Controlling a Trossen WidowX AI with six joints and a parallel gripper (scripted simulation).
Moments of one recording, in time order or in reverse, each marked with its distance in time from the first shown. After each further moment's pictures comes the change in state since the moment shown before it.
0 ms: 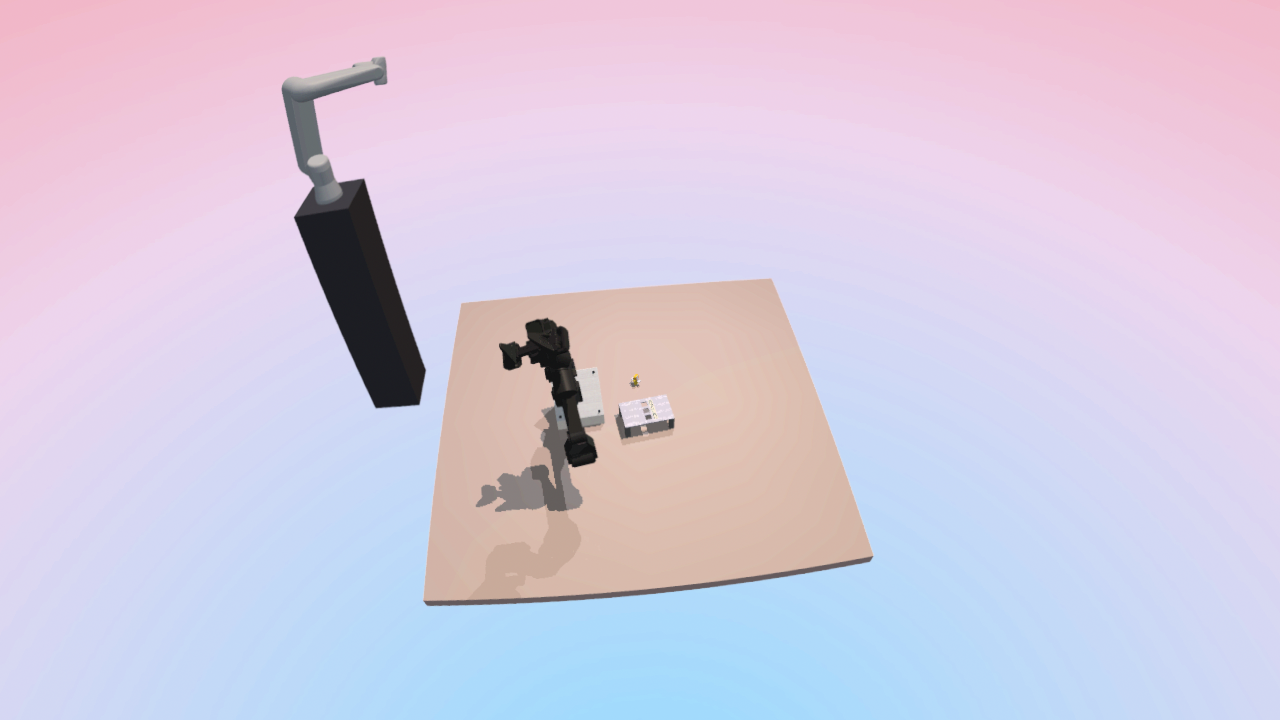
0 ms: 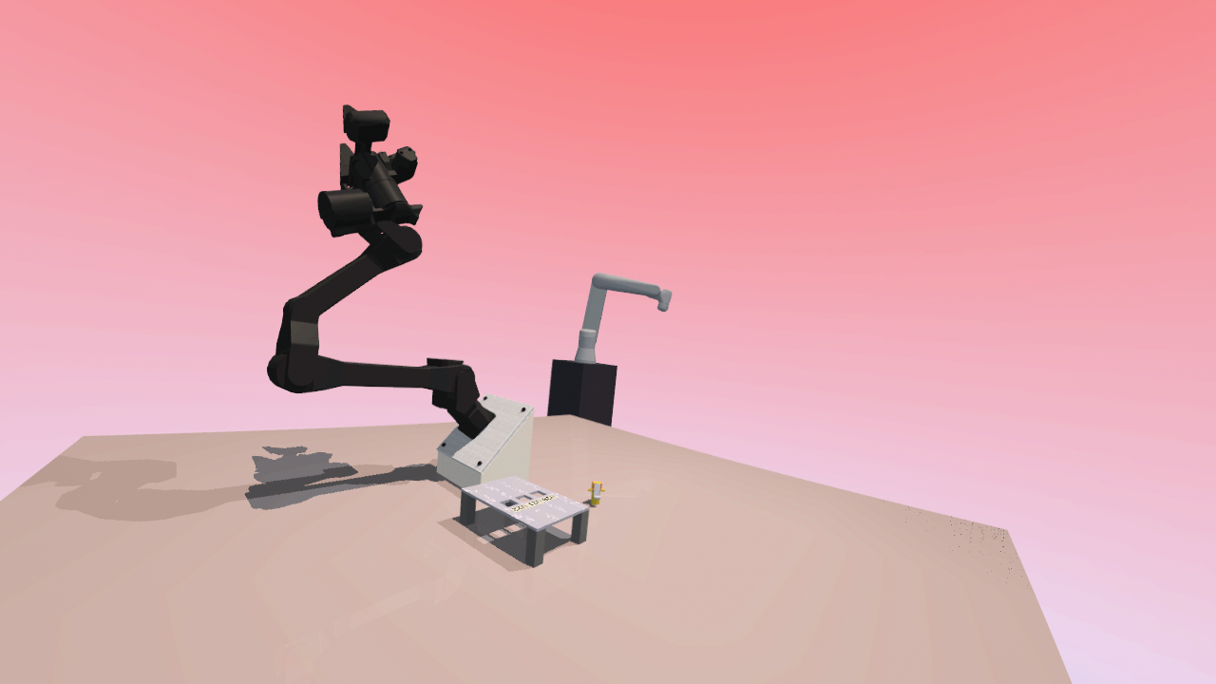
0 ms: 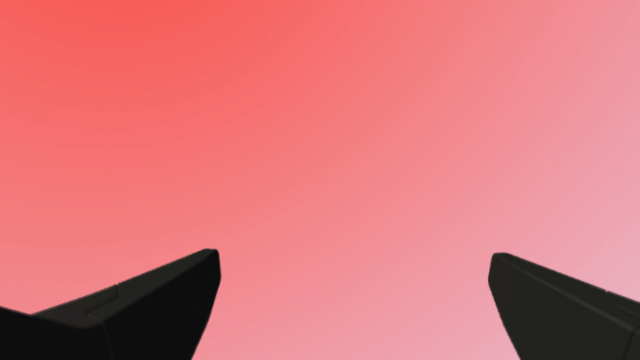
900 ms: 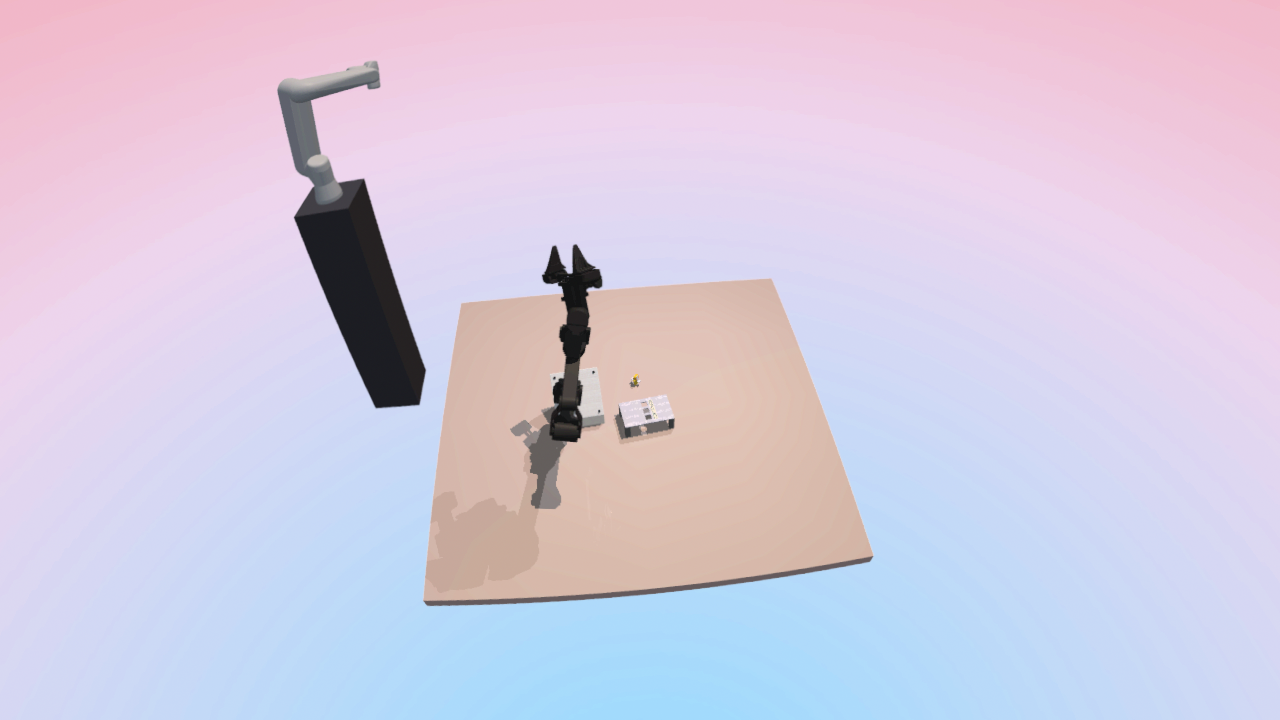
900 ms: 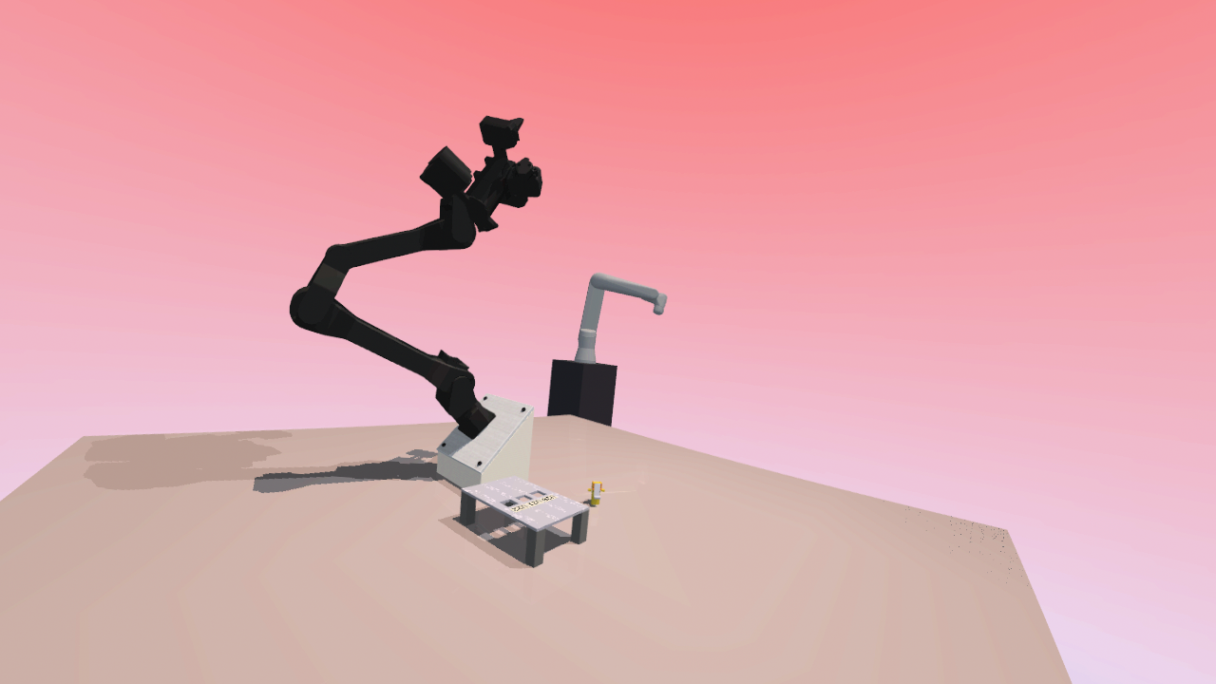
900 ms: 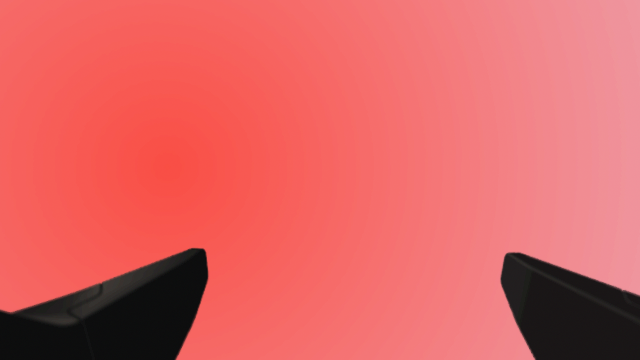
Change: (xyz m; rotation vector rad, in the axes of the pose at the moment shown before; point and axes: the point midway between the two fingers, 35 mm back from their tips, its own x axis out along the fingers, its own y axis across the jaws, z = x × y) arm -0.123 0.073 0.250 -0.555 -0.993 -0.042
